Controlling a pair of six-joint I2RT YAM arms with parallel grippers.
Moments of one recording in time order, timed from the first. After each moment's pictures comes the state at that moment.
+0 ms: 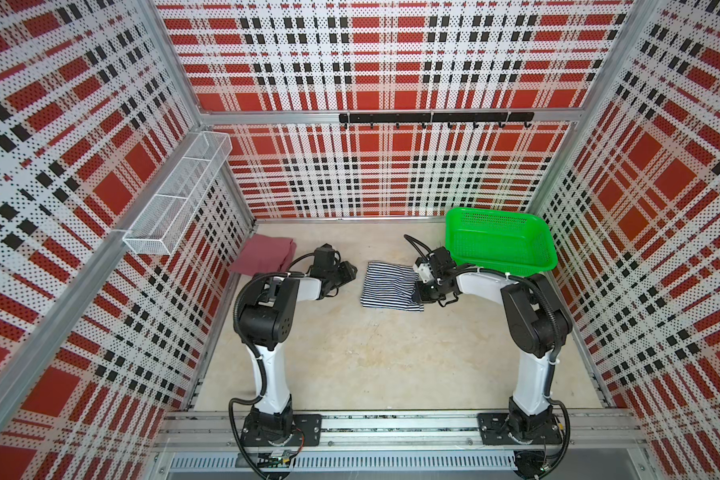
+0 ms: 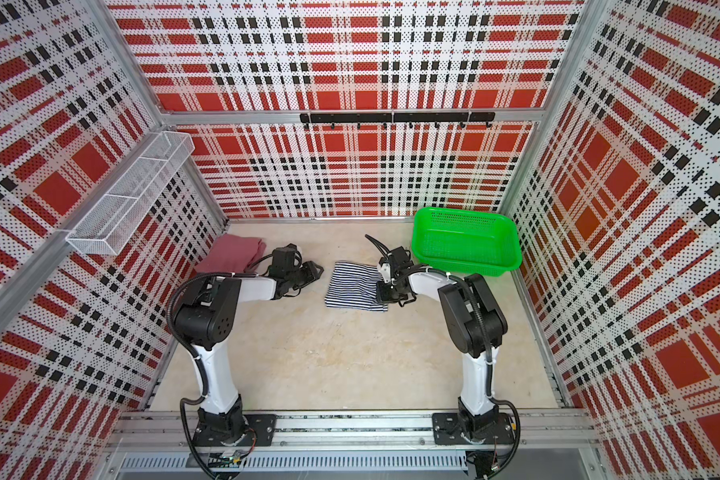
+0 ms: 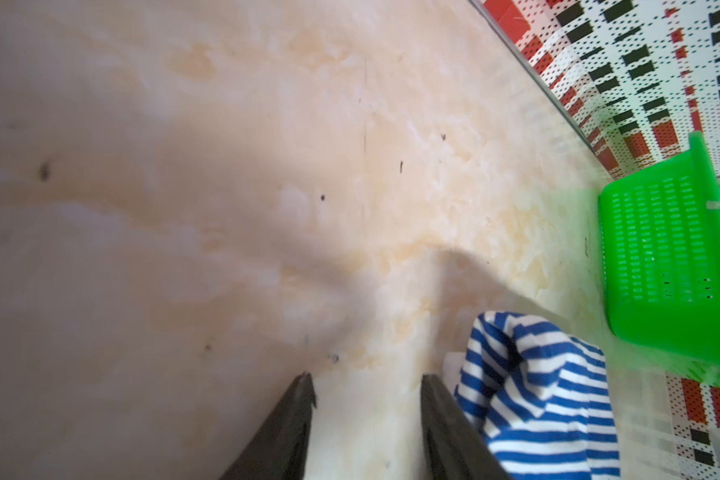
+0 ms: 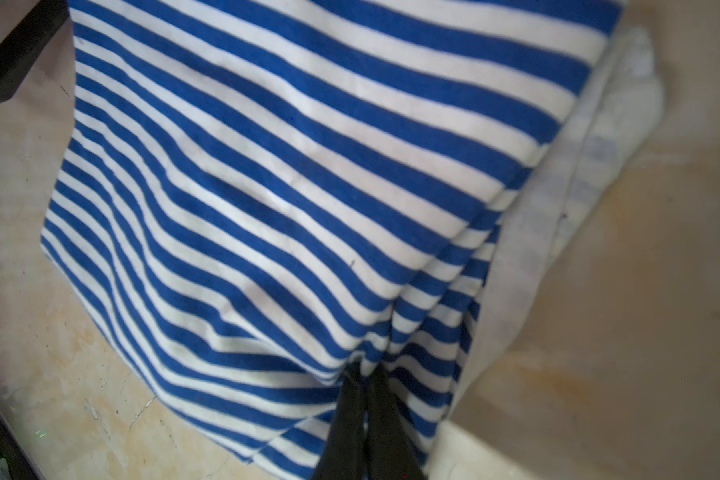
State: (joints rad) left arm -0.23 1.99 1.06 0.22 0.27 -0.65; right arm 0.42 1.96 1.24 -0.40 -0.36 0.24
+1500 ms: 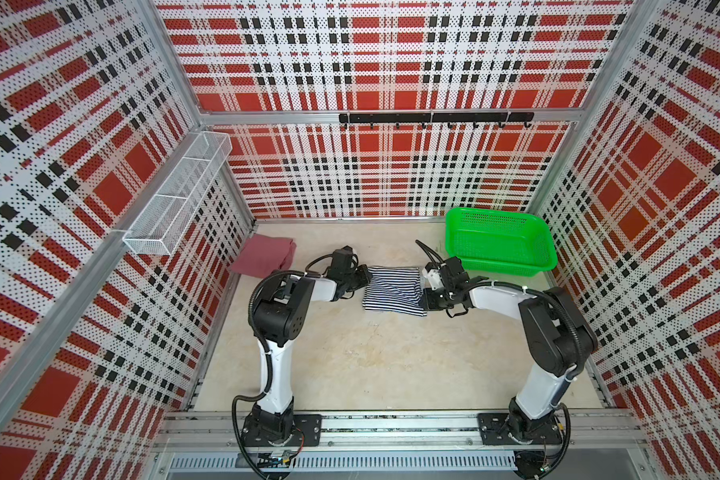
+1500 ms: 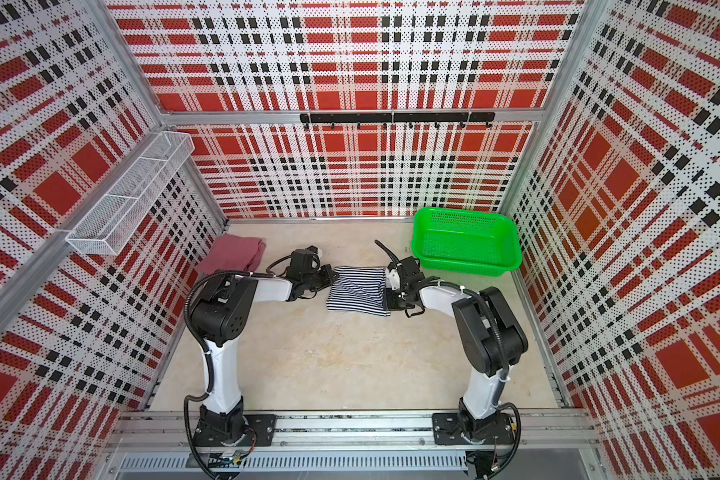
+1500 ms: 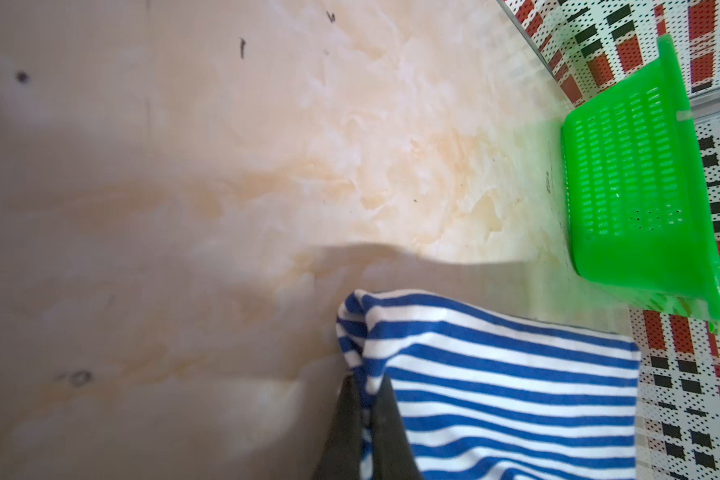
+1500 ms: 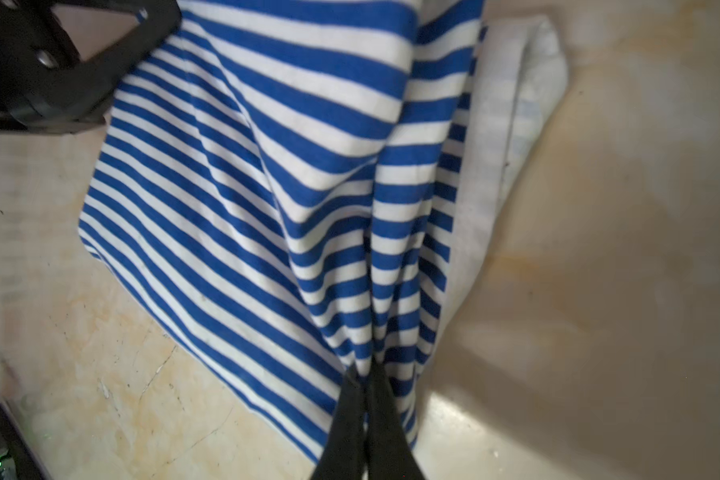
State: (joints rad) left arm -0.33 2.09 1.12 0.29 0.32 -0.70; right arm 0.40 1.77 0.97 -0.22 -0.33 0.33
